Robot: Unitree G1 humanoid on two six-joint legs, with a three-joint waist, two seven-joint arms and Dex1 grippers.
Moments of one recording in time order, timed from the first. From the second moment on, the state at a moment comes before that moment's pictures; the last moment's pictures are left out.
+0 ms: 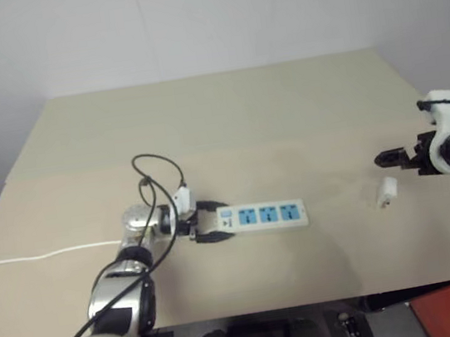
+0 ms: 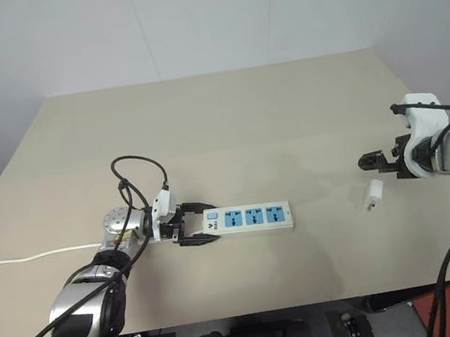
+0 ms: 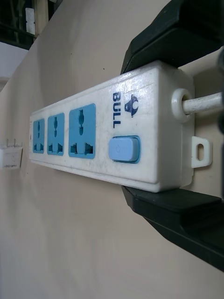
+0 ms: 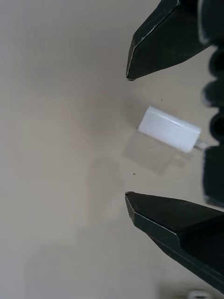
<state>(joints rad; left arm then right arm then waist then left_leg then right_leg) -0.85 0.28 0.06 1.26 -0.06 -0.60 -1.60 -0.80 -0.91 -0.24 0.20 0.67 1.61 0.09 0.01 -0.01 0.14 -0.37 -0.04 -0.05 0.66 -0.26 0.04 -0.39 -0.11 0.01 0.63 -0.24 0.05</state>
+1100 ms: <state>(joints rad) -0.84 0.29 0.05 1.25 -0.07 -0.61 -1.60 -1.18 -0.83 0.12 1.03 0.22 1.35 0.51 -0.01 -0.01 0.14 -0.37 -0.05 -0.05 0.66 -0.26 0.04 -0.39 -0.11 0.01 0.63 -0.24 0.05</state>
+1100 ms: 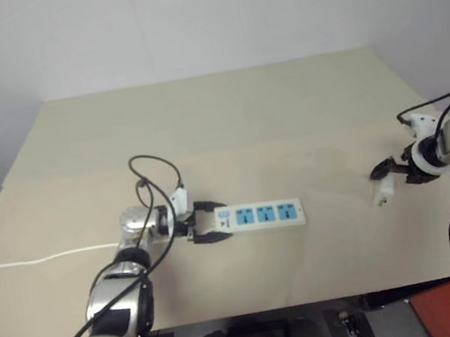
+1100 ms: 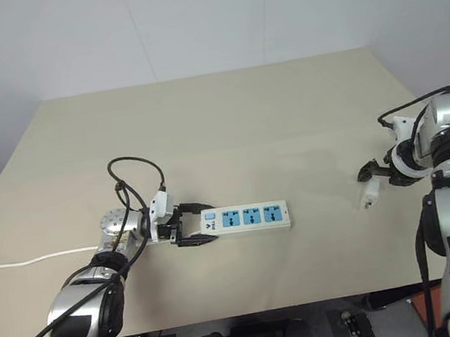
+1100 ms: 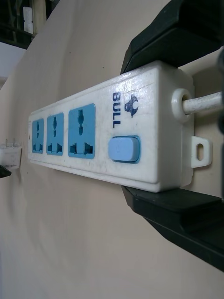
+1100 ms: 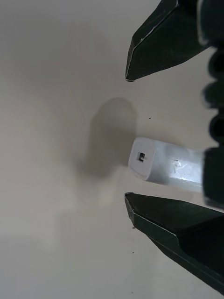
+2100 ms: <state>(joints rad) -0.82 0.30 0.04 1.23 -0.08 -0.61 -1.60 -1.19 -0.81 0.29 0.96 0.06 1.31 0.77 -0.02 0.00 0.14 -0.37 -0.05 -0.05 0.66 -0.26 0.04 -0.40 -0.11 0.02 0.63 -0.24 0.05</state>
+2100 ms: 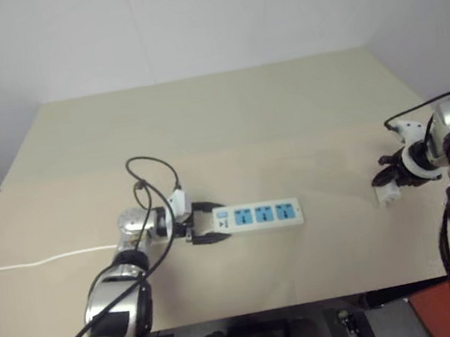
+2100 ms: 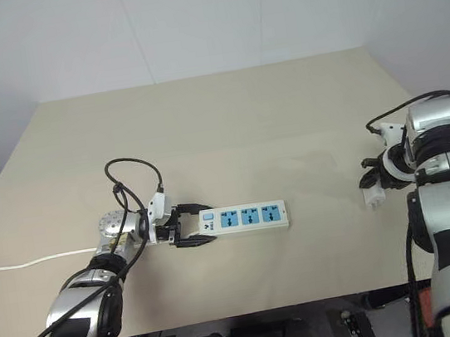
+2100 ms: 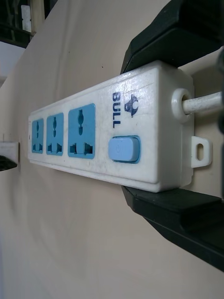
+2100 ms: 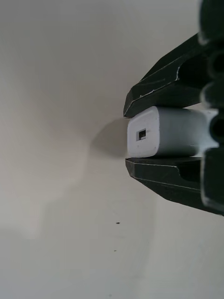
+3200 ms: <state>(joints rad) -0.79 0.34 -0.06 1.11 -0.17 -0.50 -1.61 -0.43 -0.25 -0.06 0.01 0.44 0.27 0.97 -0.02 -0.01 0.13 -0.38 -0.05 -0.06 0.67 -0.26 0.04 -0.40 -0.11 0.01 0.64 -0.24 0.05</state>
